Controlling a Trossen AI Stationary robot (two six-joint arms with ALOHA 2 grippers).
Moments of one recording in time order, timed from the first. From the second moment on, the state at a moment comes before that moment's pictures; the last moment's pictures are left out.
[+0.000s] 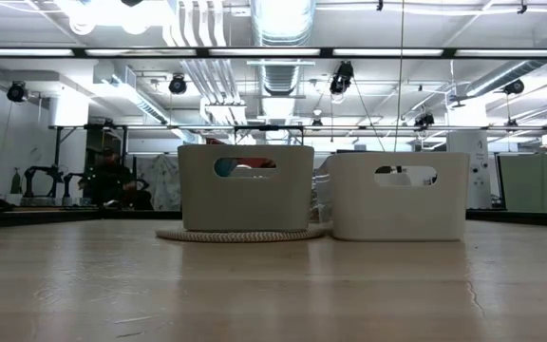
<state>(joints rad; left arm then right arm) -0.14 0.92 1.12 -0.62 -0.22 -0.12 0.20 1.39 1.45 -0.36 0.24 0.22</state>
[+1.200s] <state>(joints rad) -0.14 0.54 0.67 -0.17 -0.27 -0.03 0.06 0.62 0.53 0.04 -0.11 0.23</state>
